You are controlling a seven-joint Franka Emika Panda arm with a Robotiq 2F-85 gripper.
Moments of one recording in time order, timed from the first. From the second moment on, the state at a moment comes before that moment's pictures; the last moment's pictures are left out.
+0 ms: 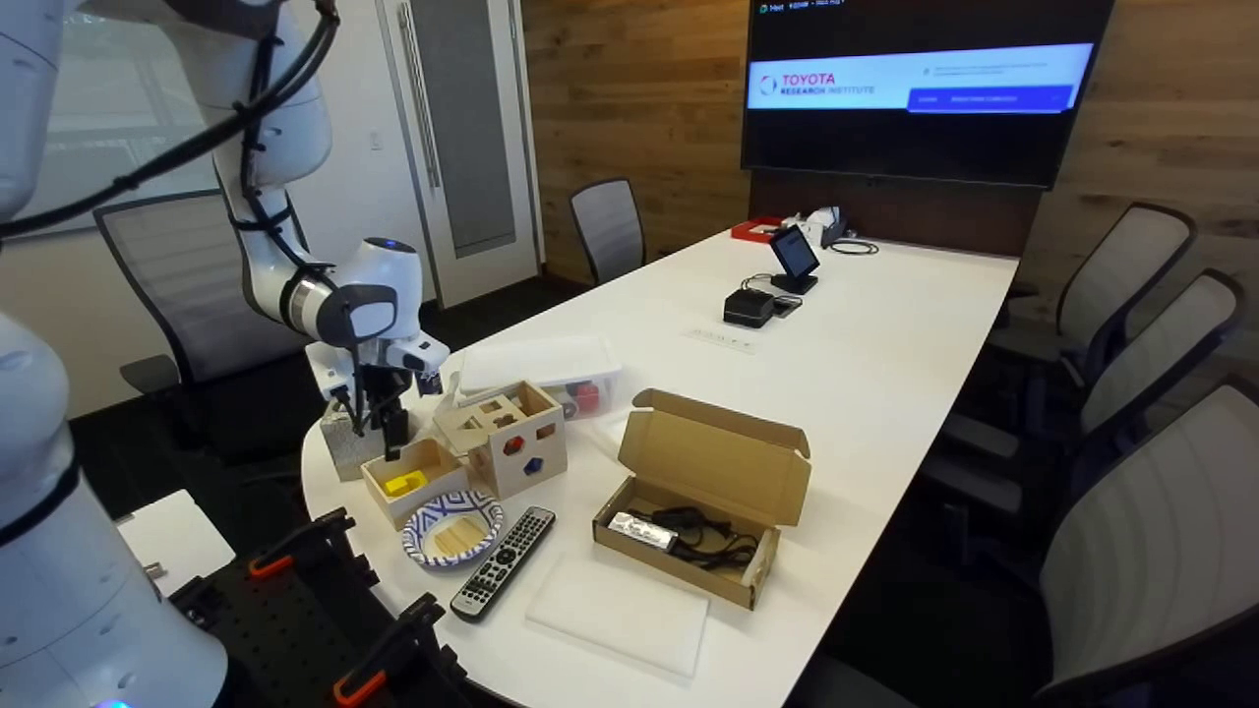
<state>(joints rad) 0.30 0.53 0.25 -2.43 0.32 2.86 0.46</state>
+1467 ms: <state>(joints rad) 0.53 0.70 0.09 -2.33 0.33 2.94 0.62</state>
